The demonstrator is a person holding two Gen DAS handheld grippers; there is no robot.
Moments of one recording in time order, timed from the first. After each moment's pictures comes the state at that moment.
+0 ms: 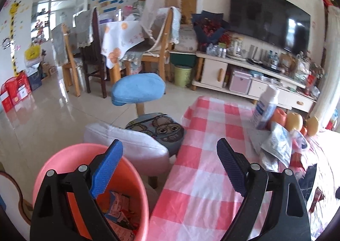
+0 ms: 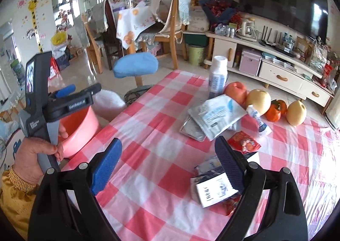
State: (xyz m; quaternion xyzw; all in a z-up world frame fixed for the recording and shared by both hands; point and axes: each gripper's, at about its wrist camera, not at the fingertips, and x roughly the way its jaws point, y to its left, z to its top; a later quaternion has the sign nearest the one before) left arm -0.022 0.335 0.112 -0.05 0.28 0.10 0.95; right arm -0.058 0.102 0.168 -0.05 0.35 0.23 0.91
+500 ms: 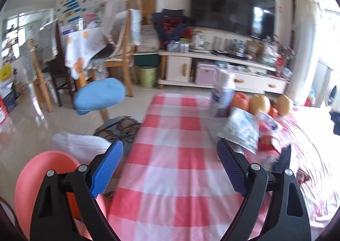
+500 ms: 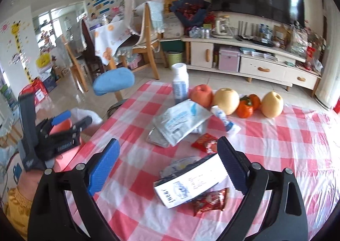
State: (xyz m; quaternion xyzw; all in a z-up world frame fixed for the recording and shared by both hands) left arm -0.020 0.264 0.106 0.00 0.29 -0.02 0.96; right arm -0.043 0.027 0.186 0.02 0.34 0.17 0.92
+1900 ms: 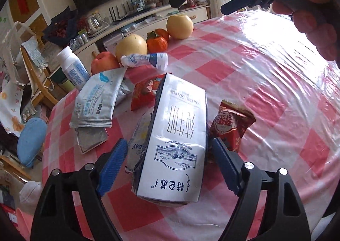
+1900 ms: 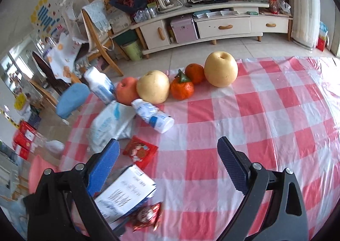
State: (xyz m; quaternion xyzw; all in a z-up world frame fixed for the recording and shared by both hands) left arm -0.031 0.043 0.030 0.24 0.37 -0.23 0.87; right arm 0.052 -0.109 0.122 0.13 0.43 0.07 0.89
